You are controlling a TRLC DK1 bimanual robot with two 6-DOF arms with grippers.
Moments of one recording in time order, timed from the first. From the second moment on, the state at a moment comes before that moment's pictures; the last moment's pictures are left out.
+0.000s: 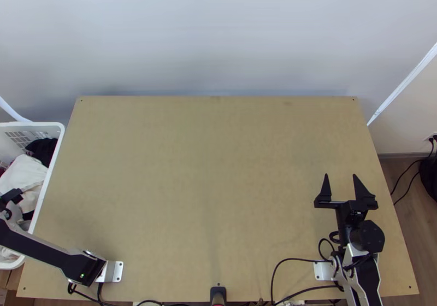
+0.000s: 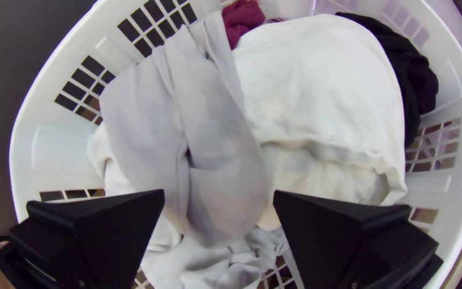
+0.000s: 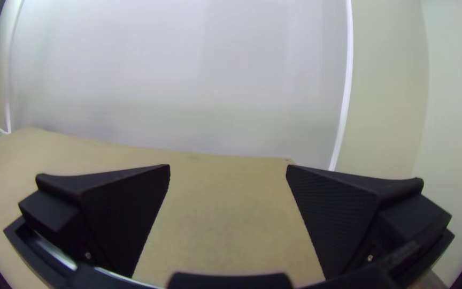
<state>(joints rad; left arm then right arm) 1.13 2.13 1.37 -0.26 -0.14 0.33 0.11 0.01 0.01 0.04 0.17 -0.08</state>
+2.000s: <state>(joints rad) 0.47 1.31 1.85 -0.83 -0.02 0.04 0.11 0.01 0.01 0.04 0.17 -0.08</state>
